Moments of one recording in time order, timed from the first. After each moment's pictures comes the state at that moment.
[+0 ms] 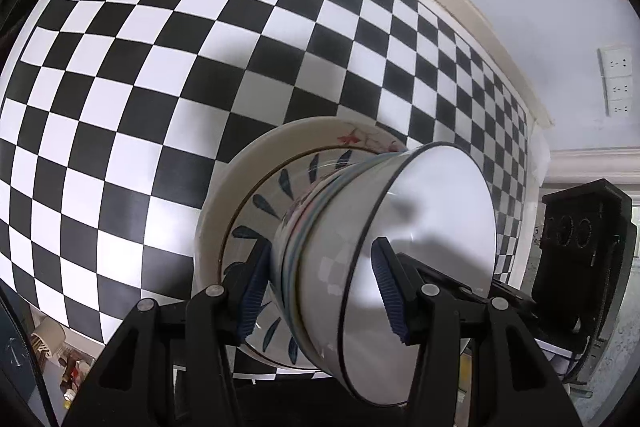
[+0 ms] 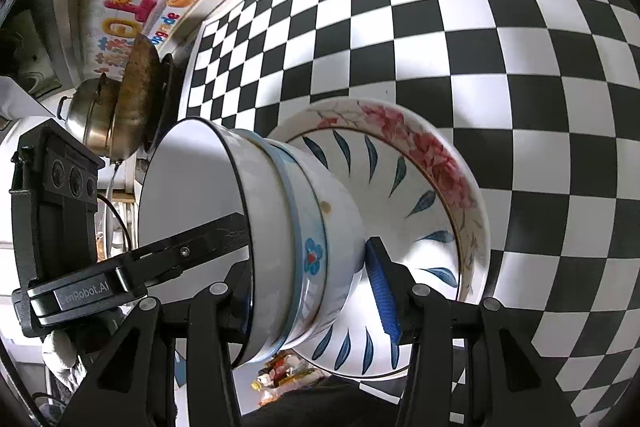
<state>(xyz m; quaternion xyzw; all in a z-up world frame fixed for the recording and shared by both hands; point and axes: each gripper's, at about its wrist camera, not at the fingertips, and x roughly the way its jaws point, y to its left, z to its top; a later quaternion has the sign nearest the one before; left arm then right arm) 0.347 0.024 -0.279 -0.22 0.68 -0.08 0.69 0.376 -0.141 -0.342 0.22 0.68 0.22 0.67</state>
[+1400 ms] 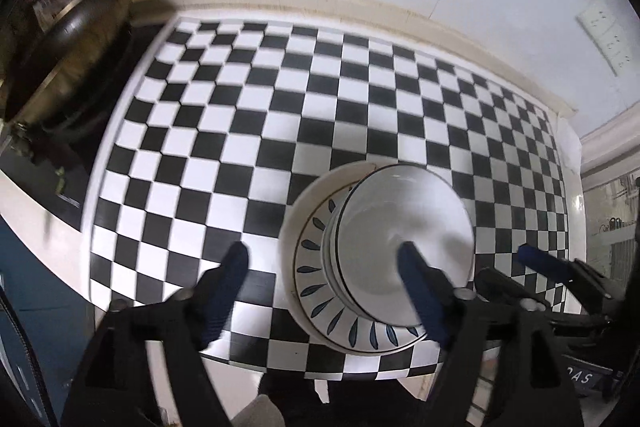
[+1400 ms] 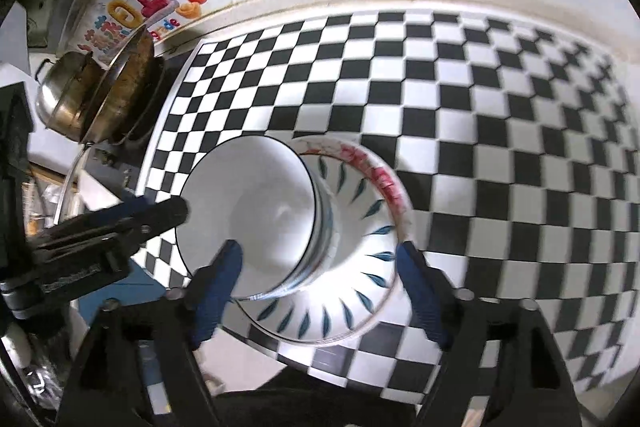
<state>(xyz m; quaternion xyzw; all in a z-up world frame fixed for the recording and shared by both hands) 0.303 0.025 -0.190 -0.08 0.59 -0.02 0.80 0.329 -0.136 -0.239 0.07 0.61 0.14 0.78</state>
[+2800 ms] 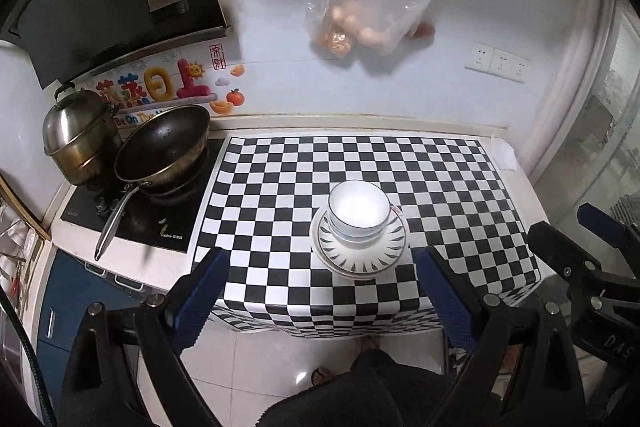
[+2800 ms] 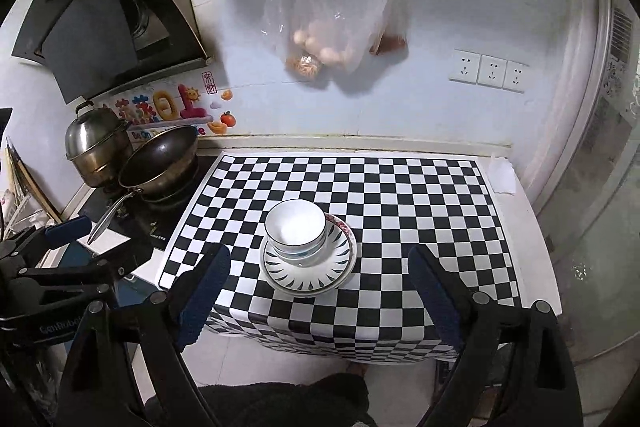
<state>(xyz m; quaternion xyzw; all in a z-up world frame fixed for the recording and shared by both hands) 0.072 0.023 0.012 0.00 0.42 -0.03 0.91 0.052 -0.120 0.019 0.01 0.38 0.04 0.92</state>
